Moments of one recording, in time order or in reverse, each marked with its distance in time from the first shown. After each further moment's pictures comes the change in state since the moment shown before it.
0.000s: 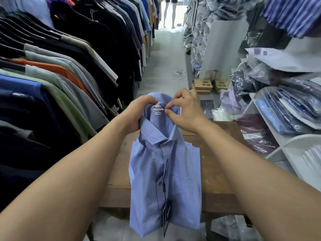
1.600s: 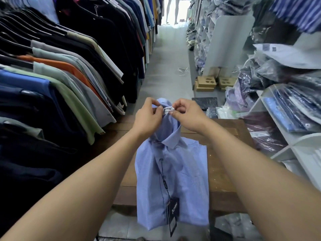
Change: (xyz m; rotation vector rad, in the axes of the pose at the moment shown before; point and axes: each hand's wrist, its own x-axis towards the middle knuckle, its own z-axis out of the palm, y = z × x) left_hand 0.001 -0.039 -0.002 0.749 0.400 0.391; right_hand -0.001 -0.014 0.018 0.595 -0.240 0.479
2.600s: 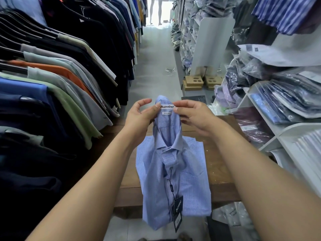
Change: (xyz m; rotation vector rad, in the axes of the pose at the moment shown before) left_hand -0.020 0.006 -0.038 -0.926 -0.196 -0.247; right_hand -0.036 -0.031 -0.003 0.403 0.054 0.195
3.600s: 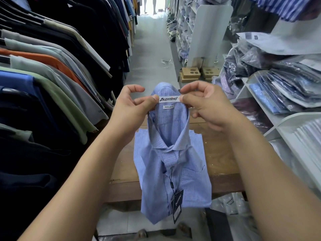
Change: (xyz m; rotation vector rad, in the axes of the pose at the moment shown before) left_hand -0.045 0.034 0.003 0.227 -0.016 0.144; right_hand -0.048 -0.032 0.000 -0.046 0.087 -0.152
